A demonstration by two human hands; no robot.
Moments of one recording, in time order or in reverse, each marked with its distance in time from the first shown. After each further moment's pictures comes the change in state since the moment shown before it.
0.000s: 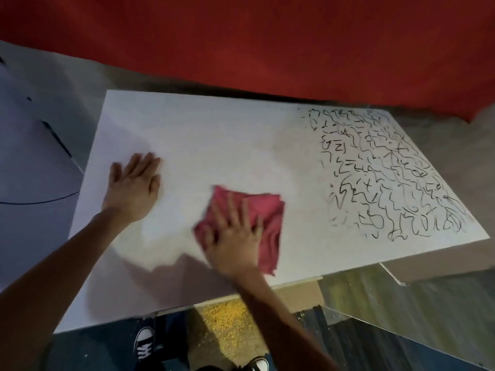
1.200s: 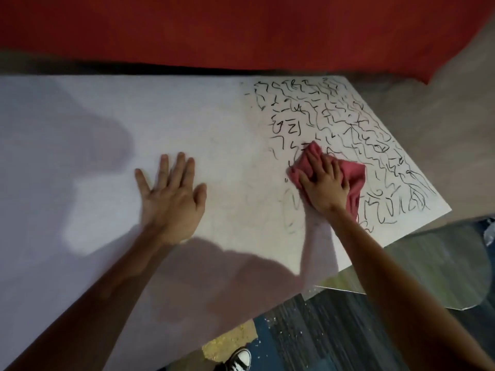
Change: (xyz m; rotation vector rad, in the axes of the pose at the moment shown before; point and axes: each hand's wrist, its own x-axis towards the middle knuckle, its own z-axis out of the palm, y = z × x) left_hand 0.045 0.196 0.059 0.083 -0.095 0.141; right_hand 0.100 0.290 -0.026 0.108 -0.057 0.474
